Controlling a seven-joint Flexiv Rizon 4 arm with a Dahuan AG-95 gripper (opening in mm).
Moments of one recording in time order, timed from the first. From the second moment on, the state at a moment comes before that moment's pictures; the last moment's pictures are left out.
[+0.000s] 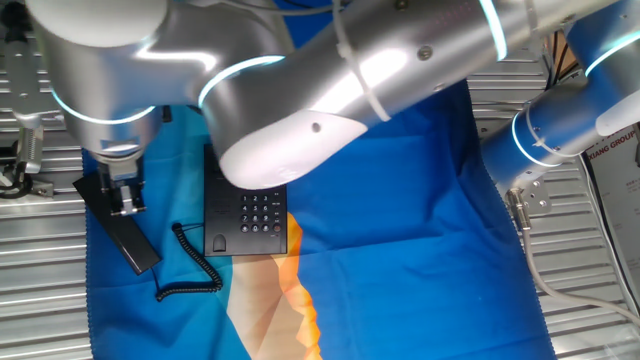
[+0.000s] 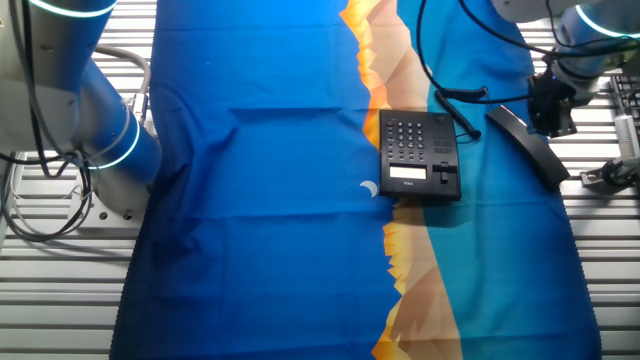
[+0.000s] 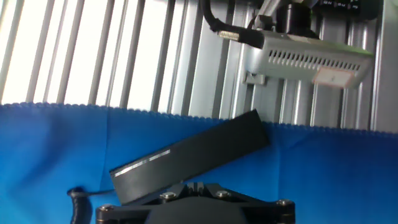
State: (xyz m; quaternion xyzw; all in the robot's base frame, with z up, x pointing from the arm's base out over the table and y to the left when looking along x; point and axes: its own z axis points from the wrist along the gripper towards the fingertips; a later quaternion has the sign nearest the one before) arm 0.741 0.048 0.096 -0.09 0.99 0.01 0.05
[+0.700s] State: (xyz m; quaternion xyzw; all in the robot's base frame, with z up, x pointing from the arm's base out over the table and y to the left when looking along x) arm 0.756 0.051 0.096 -0.08 1.00 0.01 0.05
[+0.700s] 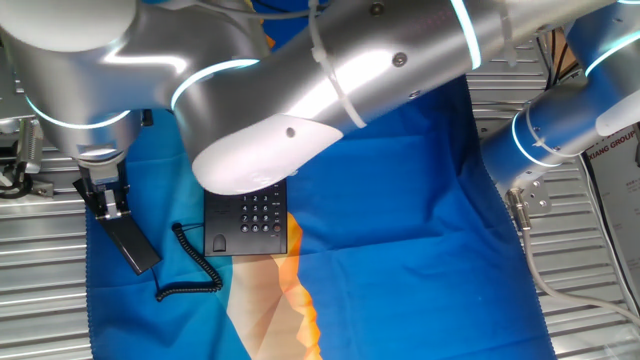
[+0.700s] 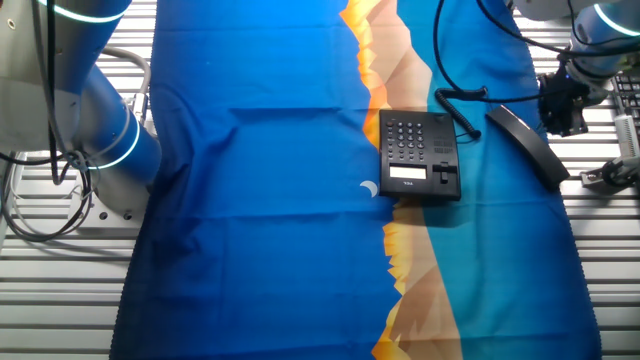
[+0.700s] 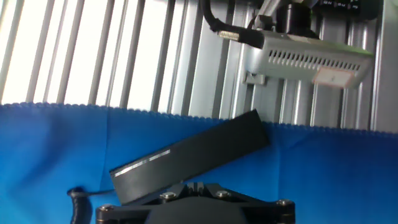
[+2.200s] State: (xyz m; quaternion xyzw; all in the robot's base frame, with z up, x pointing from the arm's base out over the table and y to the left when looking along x) arm 0.768 0.067 0.089 -0.22 0.98 0.01 0.04
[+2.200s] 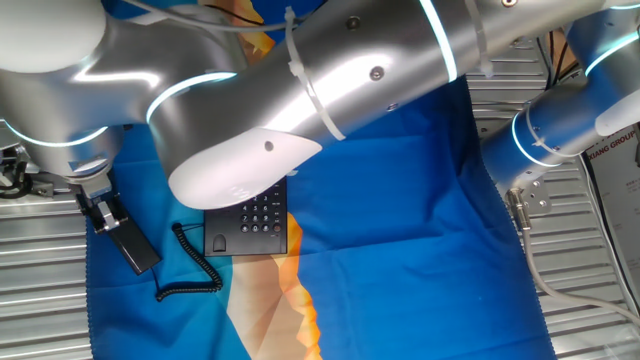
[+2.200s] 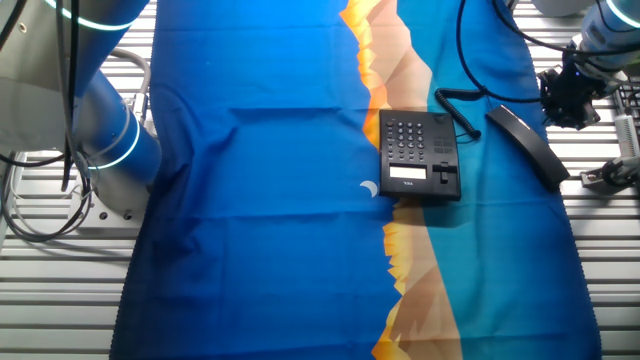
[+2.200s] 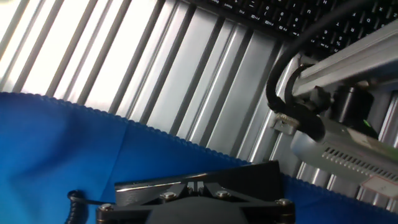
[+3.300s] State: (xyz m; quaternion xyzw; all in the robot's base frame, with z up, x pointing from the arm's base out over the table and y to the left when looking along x) arm 0.767 0.070 0.089 -0.27 0.96 0.01 0.04
